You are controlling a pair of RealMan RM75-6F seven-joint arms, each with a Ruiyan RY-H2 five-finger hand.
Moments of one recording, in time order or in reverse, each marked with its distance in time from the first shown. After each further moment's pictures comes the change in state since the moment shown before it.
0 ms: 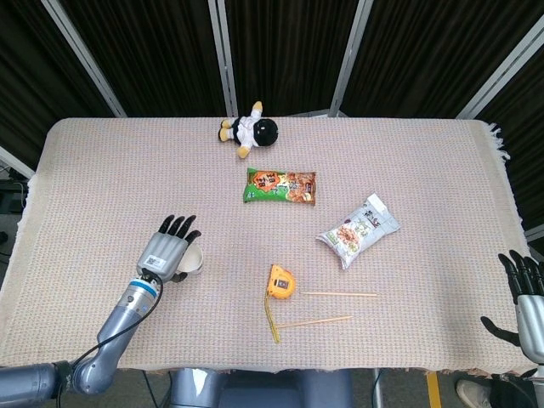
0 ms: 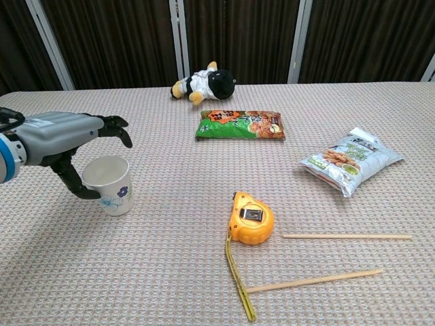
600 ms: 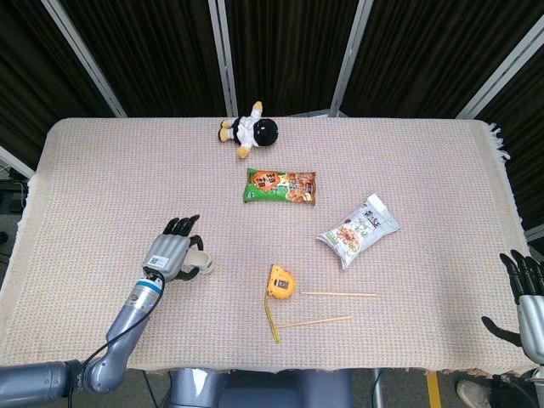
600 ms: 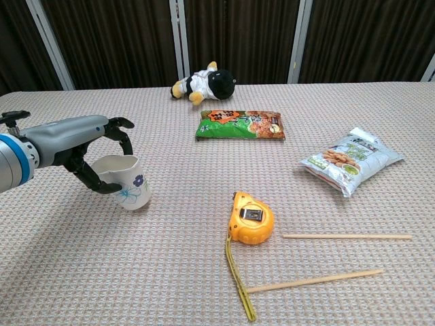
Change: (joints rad) left arm -0.006 -0.043 -0.009 0.012 -0.023 0.018 -0.257; right arm -0.002 0.004 -0.001 -0.003 -0.003 0.001 0.010
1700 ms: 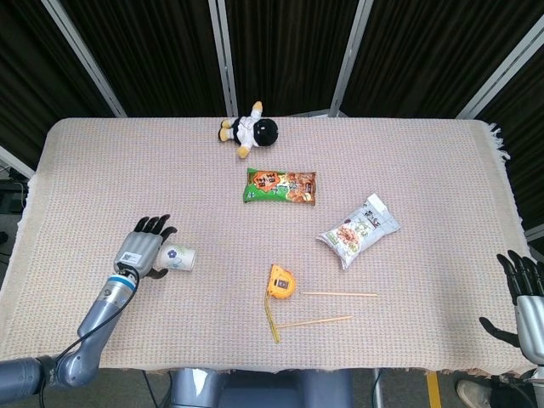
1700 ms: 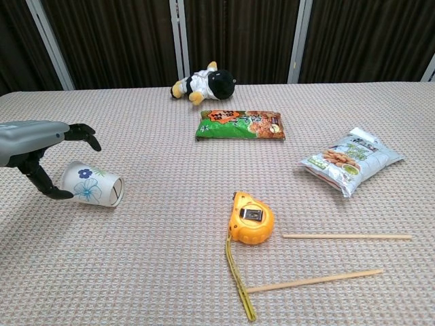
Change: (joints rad) left arm -0.026 0.123 0.092 0.045 -0.049 -0.020 0.057; right arm 0.000 0.000 -0.003 -0.003 -0.011 0.002 0.004
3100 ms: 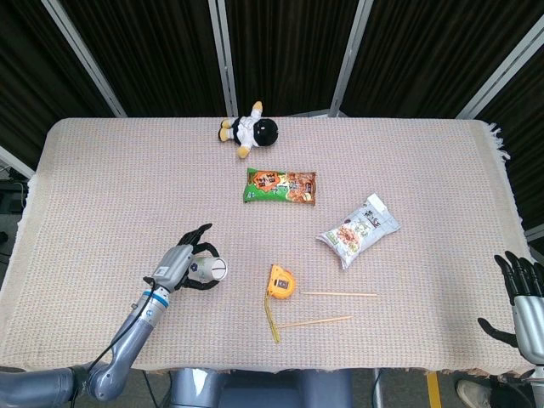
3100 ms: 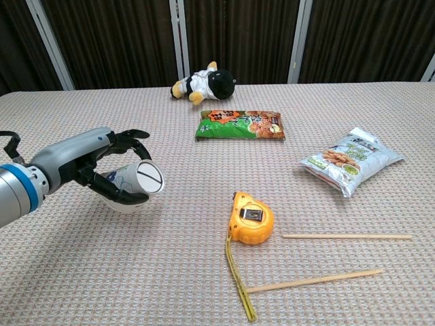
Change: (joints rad) left arm 0.063 -0.212 -0.004 0.120 0.297 0.013 -0.700; right arm 0.004 -0.004 -0.003 0.001 0.002 -0.012 -0.004
